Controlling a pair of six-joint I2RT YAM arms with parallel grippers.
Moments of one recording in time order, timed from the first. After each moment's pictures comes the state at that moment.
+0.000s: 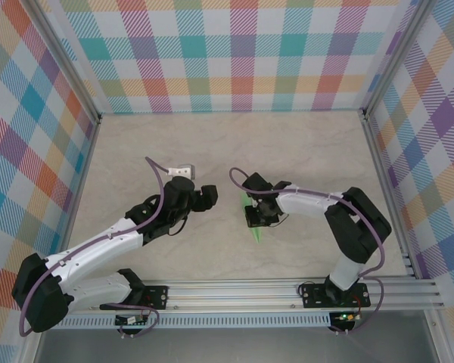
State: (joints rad) left arm -0.77 1.09 0.76 -0.31 -0.28 -0.65; right arm 0.73 1.74 1.02 -0.62 -0.11 0.55
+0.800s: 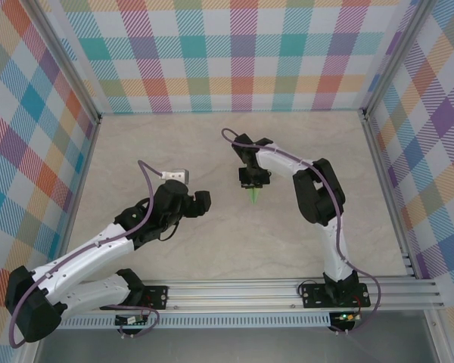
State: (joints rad) left arm -0.77 1.00 0.77 -0.45 -0.29 -0.63; right arm 0.59 2.21 1.71 -0.95 0.07 0.53
